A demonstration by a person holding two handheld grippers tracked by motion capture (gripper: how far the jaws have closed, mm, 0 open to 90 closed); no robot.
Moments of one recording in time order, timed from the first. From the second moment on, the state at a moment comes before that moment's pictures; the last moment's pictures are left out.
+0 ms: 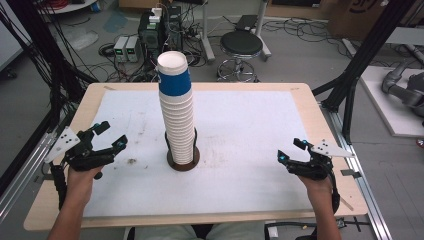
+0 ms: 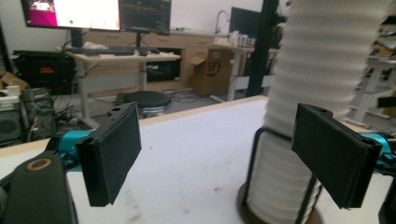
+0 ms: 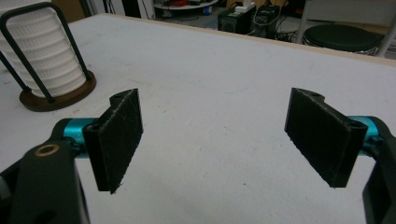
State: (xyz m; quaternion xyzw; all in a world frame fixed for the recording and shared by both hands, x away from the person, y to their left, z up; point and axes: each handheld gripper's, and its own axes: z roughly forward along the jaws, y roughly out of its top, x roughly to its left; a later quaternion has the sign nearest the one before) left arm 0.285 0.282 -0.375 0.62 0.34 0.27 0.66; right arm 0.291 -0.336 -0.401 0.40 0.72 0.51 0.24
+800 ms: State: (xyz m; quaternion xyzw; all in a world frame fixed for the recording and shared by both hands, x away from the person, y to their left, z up) left arm 0.300 0.210 -0.223 0.68 0.23 0.20 0.67; right arm 0.293 -0.327 -0.402 0.39 0.73 0.51 0.23
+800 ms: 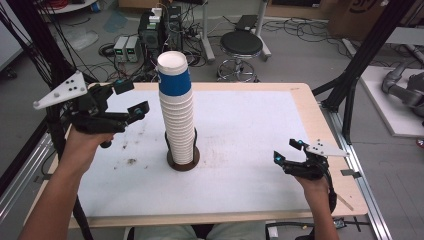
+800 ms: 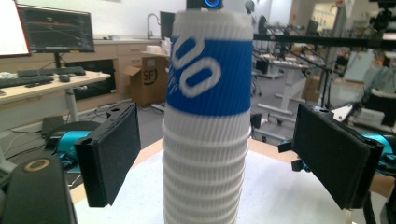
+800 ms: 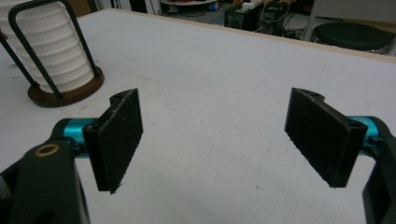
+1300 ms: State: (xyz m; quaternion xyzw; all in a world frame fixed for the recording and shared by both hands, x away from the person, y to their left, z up) left arm 0.338 0.165 -0.168 0.72 0.23 0.18 0.63; right arm 0.293 -0.326 -0.402 0.39 0.74 0.51 0.23
